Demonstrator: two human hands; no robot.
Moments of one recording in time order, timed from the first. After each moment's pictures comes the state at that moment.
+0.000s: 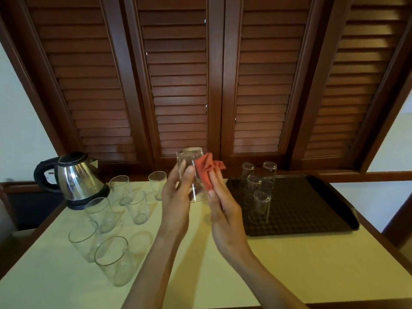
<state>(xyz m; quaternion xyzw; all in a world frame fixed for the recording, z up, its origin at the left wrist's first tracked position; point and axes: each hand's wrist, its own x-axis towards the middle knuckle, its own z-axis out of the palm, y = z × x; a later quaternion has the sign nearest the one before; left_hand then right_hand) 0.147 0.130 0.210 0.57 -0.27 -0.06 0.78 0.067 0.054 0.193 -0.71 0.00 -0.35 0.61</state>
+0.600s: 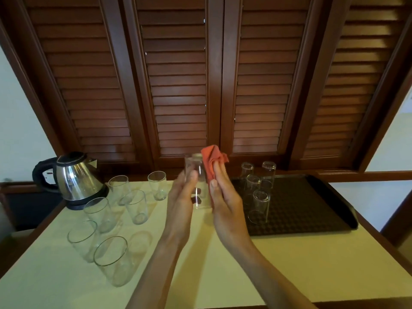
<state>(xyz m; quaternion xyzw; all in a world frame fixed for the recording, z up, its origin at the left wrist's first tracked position) 0.137 0.128 0.210 0.58 -0.26 -0.09 0.77 0.071 0.051 0.210 -0.70 0.01 -0.36 0.62</state>
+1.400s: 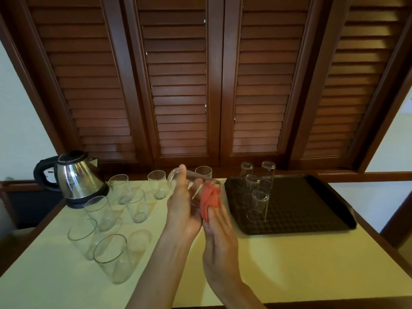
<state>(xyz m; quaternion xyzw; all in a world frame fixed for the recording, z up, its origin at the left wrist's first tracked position) 0.128 0.118 0.227 0.41 0.04 -0.25 0.88 0.055 0.075 0.131 -0.78 0.03 -0.47 0.40</state>
